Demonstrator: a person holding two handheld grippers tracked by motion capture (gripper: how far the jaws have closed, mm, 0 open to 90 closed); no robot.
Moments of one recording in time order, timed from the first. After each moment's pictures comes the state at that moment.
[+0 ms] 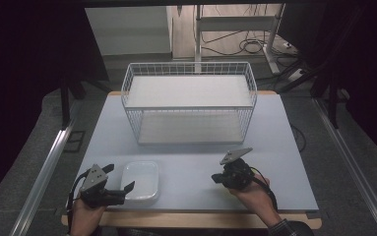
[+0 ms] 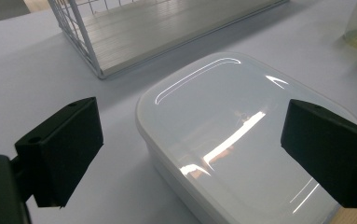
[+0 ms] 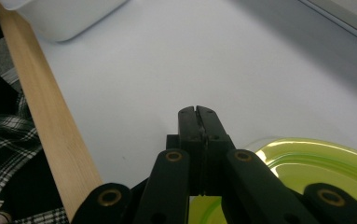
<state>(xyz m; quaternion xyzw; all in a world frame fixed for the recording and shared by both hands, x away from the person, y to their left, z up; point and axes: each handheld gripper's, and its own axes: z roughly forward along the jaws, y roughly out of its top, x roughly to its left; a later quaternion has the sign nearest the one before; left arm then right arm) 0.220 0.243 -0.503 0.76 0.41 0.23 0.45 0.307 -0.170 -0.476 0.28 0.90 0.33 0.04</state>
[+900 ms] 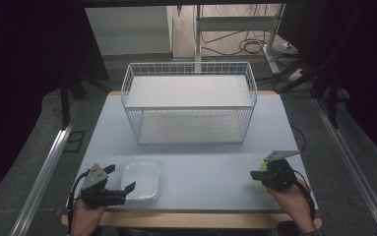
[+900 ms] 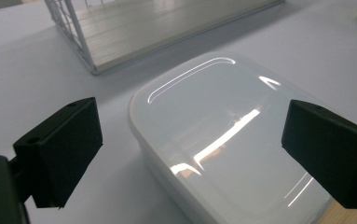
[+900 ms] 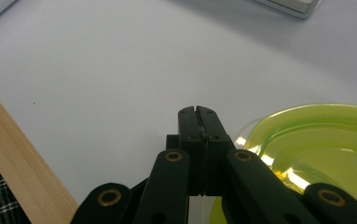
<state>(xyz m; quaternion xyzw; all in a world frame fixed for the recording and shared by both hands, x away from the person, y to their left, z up) 0.220 0.241 -0.501 0.76 0.42 0.22 0.44 0.306 -0.277 -0.472 0.39 0.86 0.33 0.09</state>
